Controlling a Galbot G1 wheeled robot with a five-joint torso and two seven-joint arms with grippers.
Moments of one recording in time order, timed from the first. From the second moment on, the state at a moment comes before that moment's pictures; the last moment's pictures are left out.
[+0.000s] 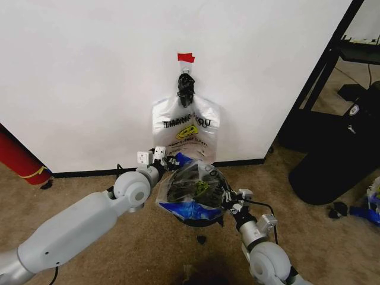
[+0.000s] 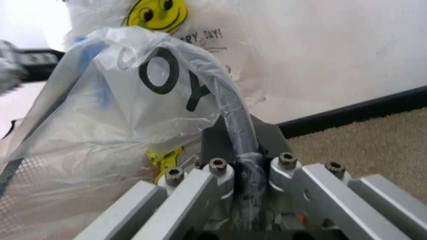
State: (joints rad) left arm 0.53 -0.78 0.30 -1.93 -1.25 0.36 -0.55; right arm -1.34 1.16 0.16 1.94 0.68 0.02 0.19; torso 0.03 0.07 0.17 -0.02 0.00
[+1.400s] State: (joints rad) left arm 0.67 -0.55 0.15 -2.28 -1.40 0.51 -0.29; right arm -1.32 1.15 0.17 1.94 0.72 -0.02 0.22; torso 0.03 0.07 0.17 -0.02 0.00
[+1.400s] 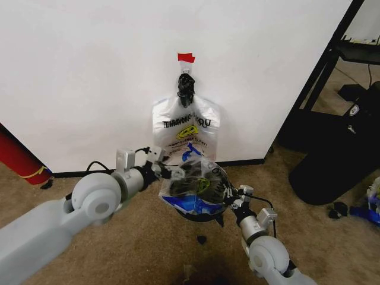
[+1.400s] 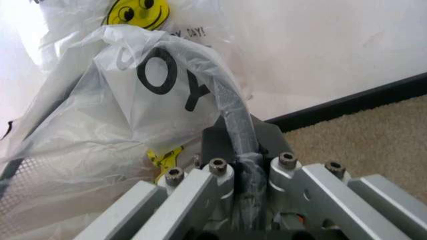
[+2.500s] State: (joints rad) left arm 0.63 -0.60 0.39 -2.22 -1.24 0.56 -0.35; right arm -1.30 1.15 0.17 1.95 0.74 -0.02 0.22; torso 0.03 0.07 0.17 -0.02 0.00
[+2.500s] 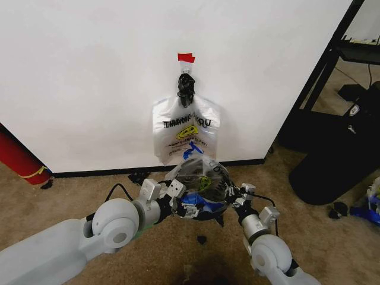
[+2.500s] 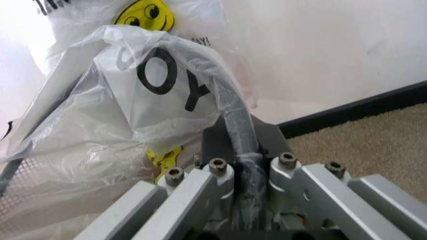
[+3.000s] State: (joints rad) left arm 0.64 -0.60 0.40 -2.24 -1.26 0.53 -0.38; right arm -1.29 1.15 0.16 1.94 0.75 -0.03 0.24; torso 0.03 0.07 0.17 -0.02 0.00
